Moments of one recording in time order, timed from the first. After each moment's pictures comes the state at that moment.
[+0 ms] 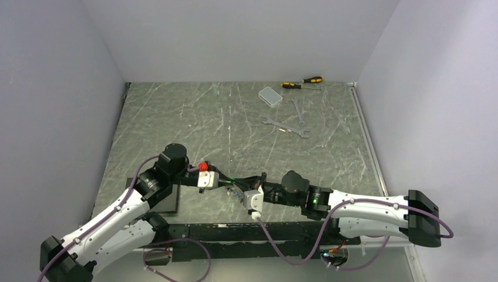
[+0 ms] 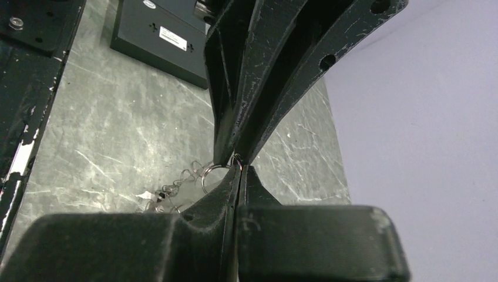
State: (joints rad) left arm -0.67 0.77 0.60 -0.21 0.88 0.58; right arm 1.25 0.97 0.49 0.37 -0.11 -0.82
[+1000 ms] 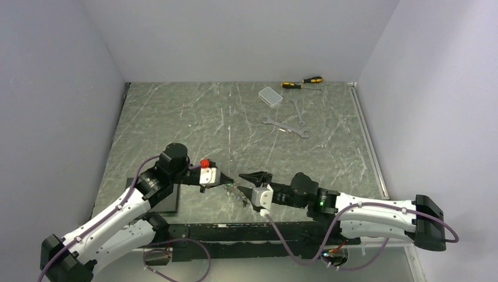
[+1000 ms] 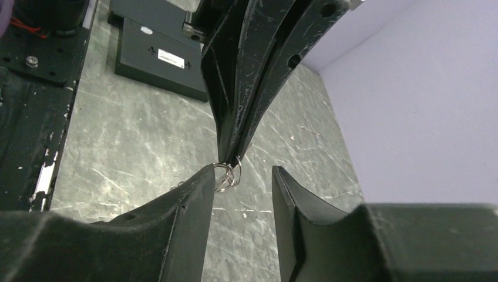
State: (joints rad) left arm -0.67 0.79 0.60 -0.19 0.86 0.53; right arm 1.25 0.89 0.45 0.40 -0.10 -0.71
